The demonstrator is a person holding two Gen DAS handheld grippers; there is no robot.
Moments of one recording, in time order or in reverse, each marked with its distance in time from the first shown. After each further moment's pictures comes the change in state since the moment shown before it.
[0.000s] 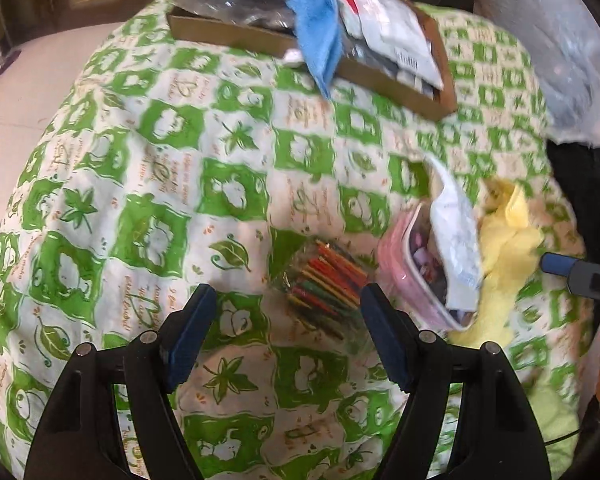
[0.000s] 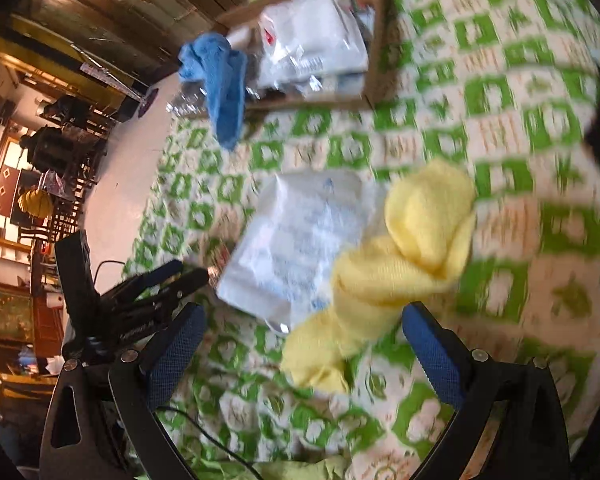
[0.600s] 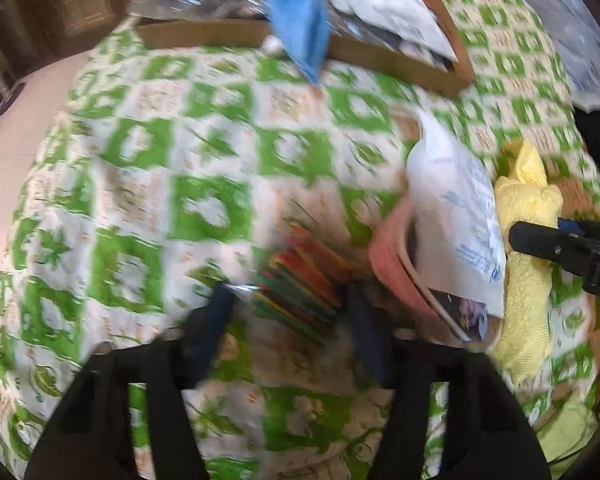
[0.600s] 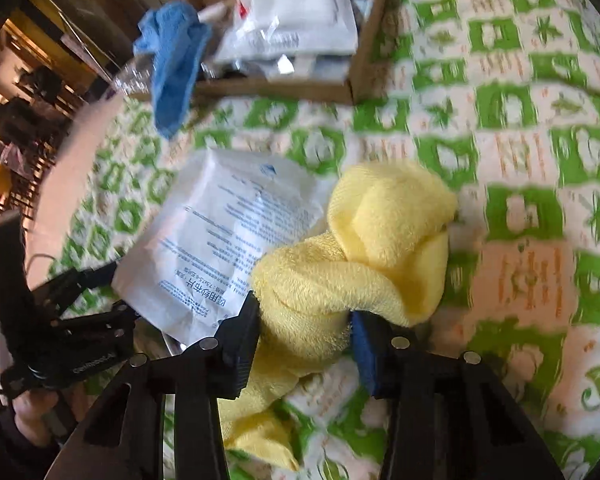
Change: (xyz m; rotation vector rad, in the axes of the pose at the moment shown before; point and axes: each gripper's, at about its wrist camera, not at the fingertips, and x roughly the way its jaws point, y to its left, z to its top) left arm 0.027 -0.021 0.015 0.049 -0.025 0.115; right arm 0.046 0.013 0.026 -0.109 -0.094 -0.183
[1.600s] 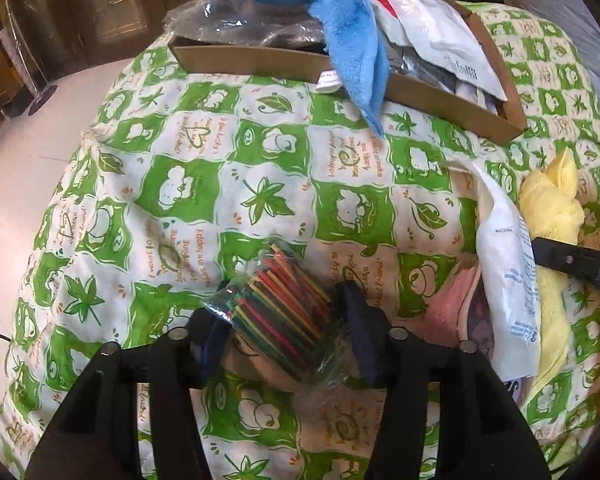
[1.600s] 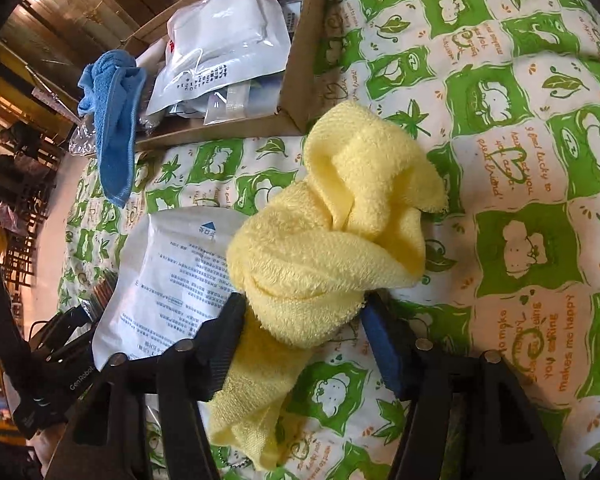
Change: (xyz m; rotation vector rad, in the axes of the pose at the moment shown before) left arm 0.016 0.002 0.019 -0.040 -0.071 0.093; right arm 0.026 -0.034 0.009 0.174 -0.015 0.009
